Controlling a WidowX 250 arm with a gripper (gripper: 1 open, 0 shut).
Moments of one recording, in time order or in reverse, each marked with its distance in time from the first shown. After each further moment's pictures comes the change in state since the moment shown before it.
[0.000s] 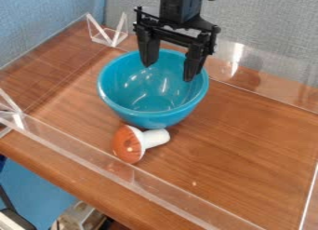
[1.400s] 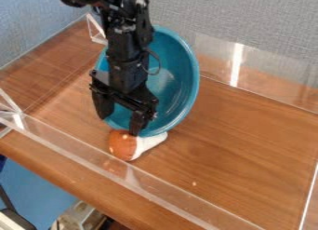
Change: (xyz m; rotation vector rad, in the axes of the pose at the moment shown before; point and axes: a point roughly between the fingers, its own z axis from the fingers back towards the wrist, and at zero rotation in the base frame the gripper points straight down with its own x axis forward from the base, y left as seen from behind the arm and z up) arm -0.040 0.048 -0.094 0.049 0.009 -0.038
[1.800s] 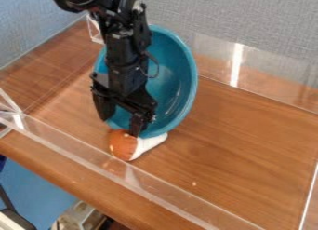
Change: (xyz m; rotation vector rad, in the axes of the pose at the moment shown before) arm -0.002 0.002 -0.005 0.000 -0.018 -0.037
